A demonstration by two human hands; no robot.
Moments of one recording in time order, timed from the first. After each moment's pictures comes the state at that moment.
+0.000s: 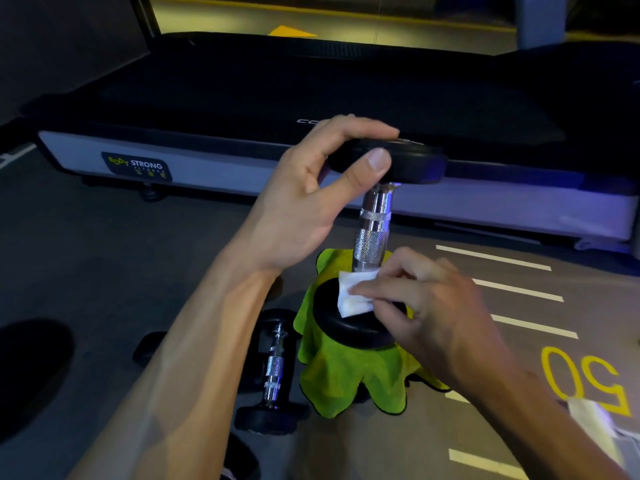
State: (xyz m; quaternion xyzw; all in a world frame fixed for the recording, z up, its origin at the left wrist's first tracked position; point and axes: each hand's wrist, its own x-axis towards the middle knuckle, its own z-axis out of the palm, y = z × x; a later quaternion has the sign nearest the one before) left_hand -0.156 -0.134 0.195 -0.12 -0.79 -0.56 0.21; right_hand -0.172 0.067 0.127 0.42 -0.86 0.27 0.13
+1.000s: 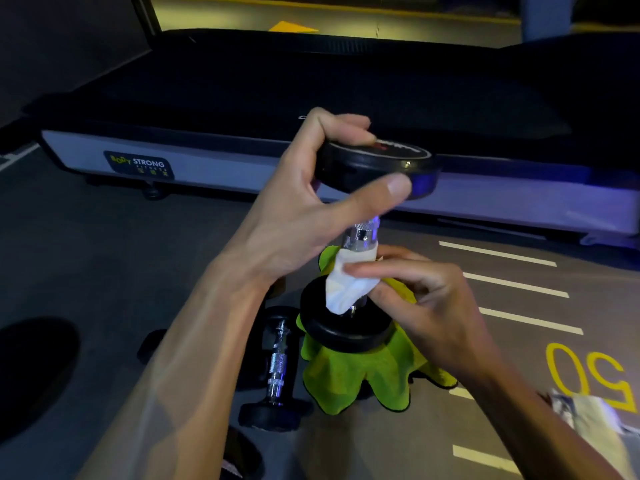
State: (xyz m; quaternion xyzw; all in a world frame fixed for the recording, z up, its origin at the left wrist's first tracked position) left_hand -0.142 -0.133 0.194 -0.08 -0.76 -0.61 0.19; right_hand -0.176 0.061 0.111 0.35 -0.72 0.60 -0.06
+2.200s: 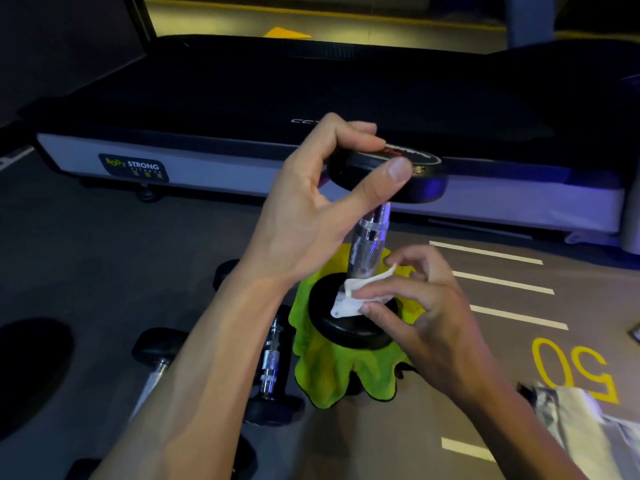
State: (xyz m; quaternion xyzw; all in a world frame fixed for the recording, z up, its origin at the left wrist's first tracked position) left_hand -0.141 -0.101 0.196 -0.07 -0.76 -0.59 0.27; right_hand -0.156 0.086 0.109 0.33 -0.83 0.45 0.04
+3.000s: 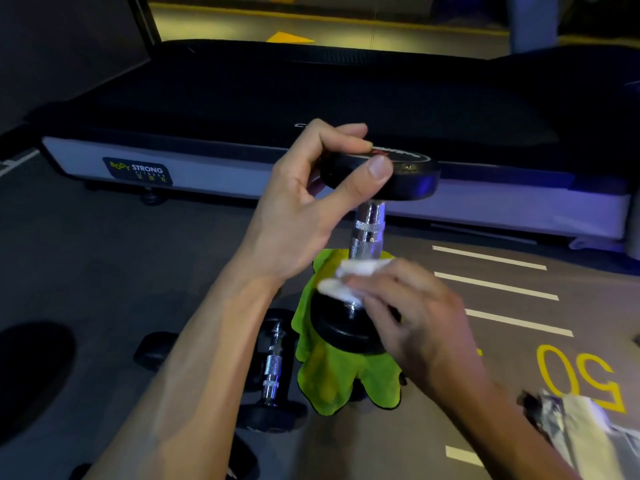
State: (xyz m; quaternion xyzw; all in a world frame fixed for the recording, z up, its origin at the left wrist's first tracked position) left_hand -0.143 -0.117 0.194 -0.06 -0.74 -0.63 0.25; right_hand -0.156 0.066 0.115 0.42 -0.81 0.35 0.21
